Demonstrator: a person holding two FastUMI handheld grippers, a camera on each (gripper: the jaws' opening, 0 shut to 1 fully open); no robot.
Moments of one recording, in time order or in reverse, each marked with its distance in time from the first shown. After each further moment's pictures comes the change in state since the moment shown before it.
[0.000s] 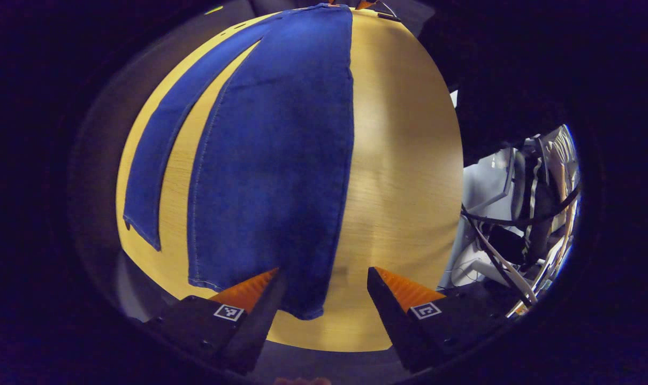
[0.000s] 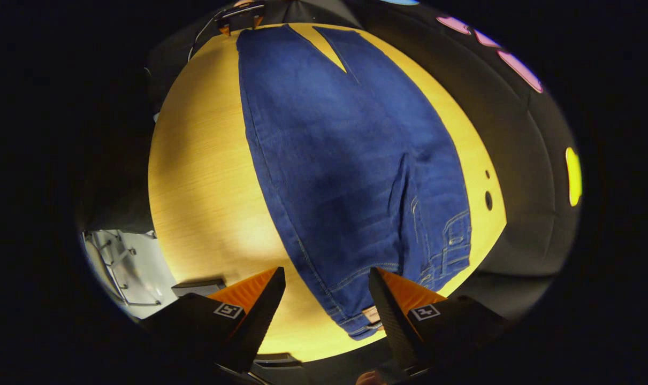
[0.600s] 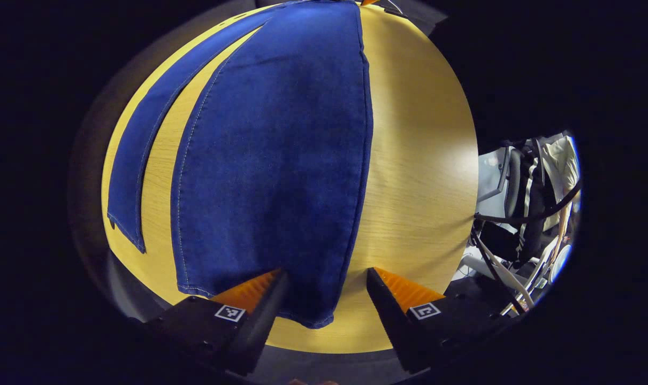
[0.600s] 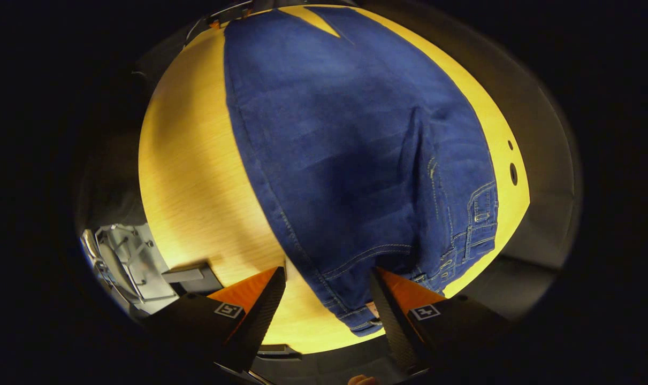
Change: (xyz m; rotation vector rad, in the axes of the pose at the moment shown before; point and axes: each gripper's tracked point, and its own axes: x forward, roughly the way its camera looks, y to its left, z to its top) left arm 0.018 0.012 0.007 -0.025 0.026 -0.046; right arm 0.029 -0.017 -0.020 0.076 0.133 0.065
